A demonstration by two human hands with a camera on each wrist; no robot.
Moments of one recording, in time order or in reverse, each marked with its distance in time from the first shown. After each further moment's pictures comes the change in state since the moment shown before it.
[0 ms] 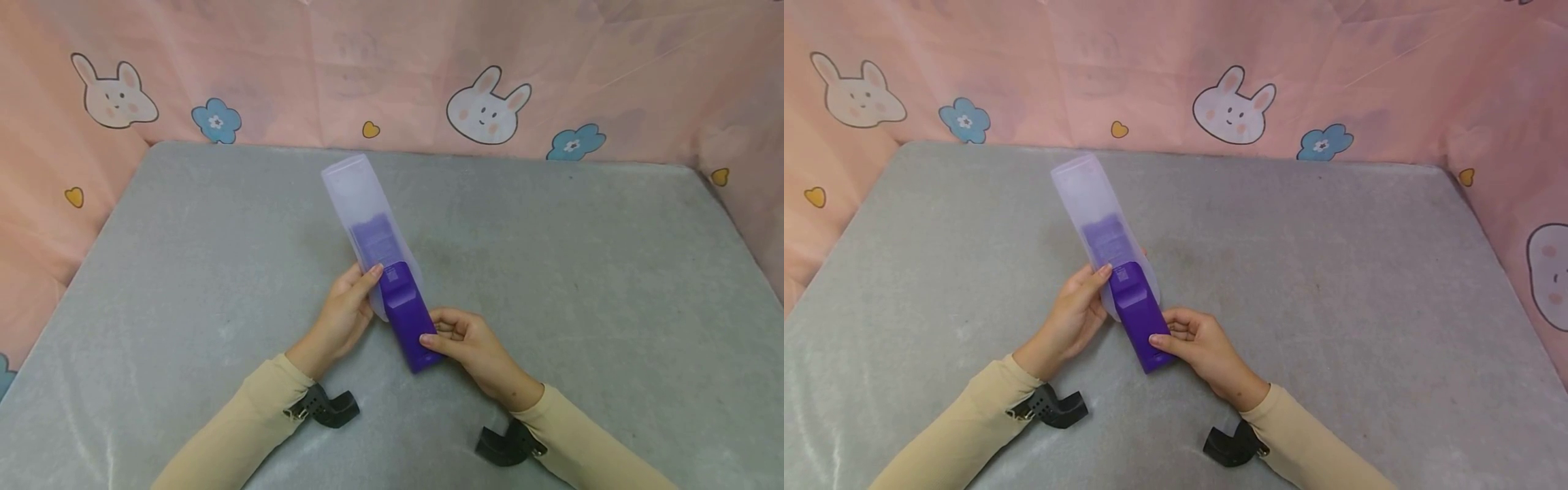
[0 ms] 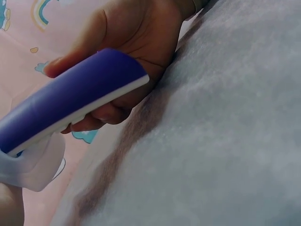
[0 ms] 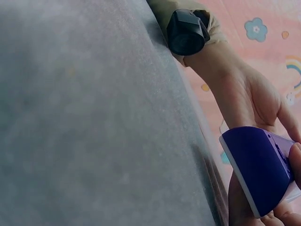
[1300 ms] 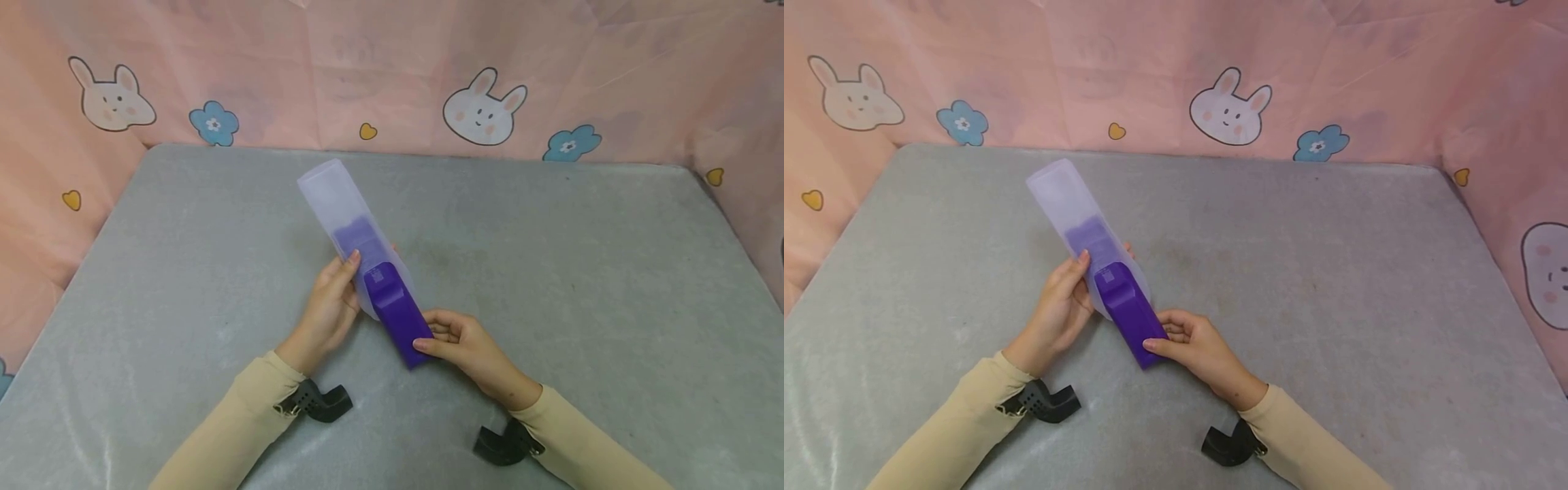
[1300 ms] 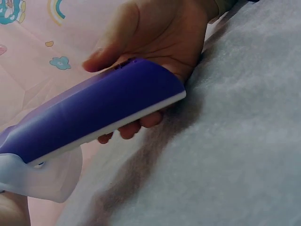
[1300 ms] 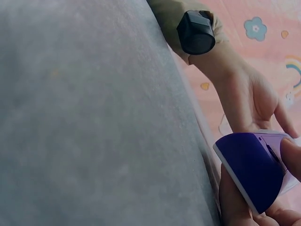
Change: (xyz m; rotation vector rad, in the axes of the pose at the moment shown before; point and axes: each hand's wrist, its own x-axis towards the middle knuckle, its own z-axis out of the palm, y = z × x) left_hand 0.005 0.011 -0.005 -0.141 0.048 0.070; right_hand 0.000 -0.005 -0.002 -0.107 -0.036 0.072
